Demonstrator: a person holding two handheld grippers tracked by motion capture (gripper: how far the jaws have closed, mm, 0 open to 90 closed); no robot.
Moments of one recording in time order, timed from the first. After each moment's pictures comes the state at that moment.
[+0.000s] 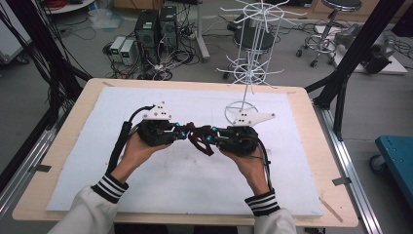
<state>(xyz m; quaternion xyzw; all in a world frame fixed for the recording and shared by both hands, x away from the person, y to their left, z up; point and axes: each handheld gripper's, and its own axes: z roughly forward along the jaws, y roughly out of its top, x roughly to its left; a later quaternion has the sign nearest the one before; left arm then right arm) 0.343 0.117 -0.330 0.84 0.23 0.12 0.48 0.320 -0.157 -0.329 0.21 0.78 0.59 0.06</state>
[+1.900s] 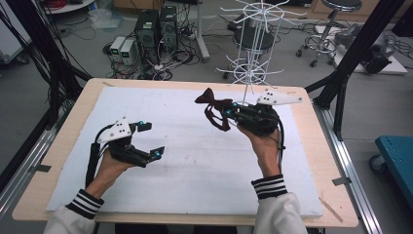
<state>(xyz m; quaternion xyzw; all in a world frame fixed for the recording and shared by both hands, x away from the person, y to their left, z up) 0.318 0.199 -0.379 0.75 0.22 0.16 0.61 0.346 -0.198 -0.292 0.26 0.73 0.62 0.14</state>
